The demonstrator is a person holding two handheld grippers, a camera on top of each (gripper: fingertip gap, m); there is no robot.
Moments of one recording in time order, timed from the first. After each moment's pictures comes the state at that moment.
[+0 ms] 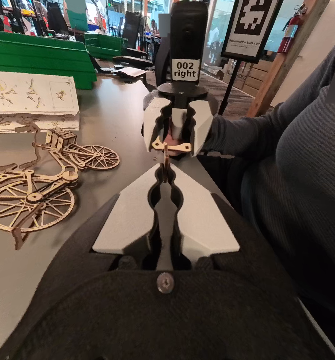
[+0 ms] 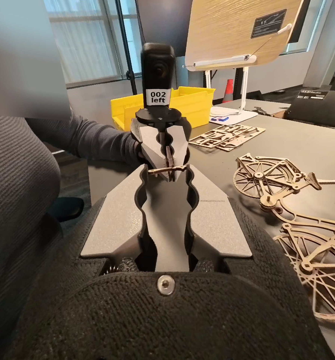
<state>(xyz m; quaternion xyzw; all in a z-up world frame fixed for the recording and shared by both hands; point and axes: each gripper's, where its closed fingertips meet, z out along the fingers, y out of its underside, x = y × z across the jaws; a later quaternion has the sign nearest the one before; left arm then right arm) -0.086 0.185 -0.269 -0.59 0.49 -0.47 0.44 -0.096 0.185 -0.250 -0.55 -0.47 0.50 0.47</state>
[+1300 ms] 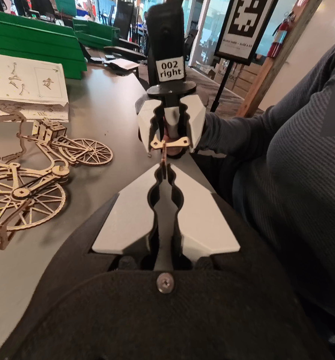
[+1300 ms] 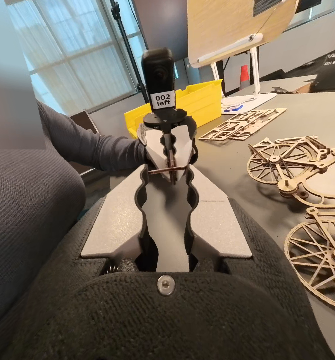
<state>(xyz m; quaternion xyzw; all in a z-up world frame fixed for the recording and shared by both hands) -0.085 0.183 -0.272 -0.60 0.48 -0.49 0.40 -0.093 0.185 -0.251 -0.57 -0.42 0.58 0.40</state>
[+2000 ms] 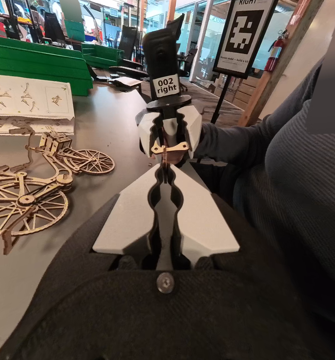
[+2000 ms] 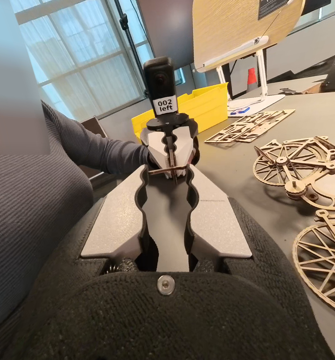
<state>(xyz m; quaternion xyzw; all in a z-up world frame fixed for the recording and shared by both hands) -0.086 0.182 -0.263 -0.58 0.47 -0.50 0.43 -0.092 0.183 -0.248 -0.56 -0.41 0.60 0.39</state>
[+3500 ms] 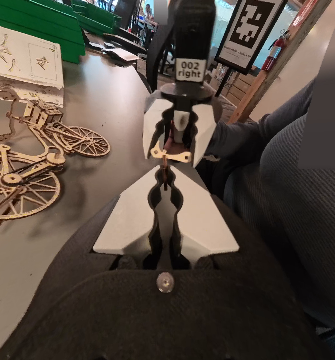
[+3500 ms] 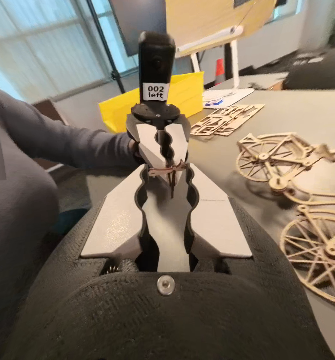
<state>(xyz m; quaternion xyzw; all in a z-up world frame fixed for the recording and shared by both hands) -0.085 0.186 -0.275 -0.63 0.45 -0.52 0.37 -0.106 0.190 -0.260 -0.61 -0.42 0.52 0.43</state>
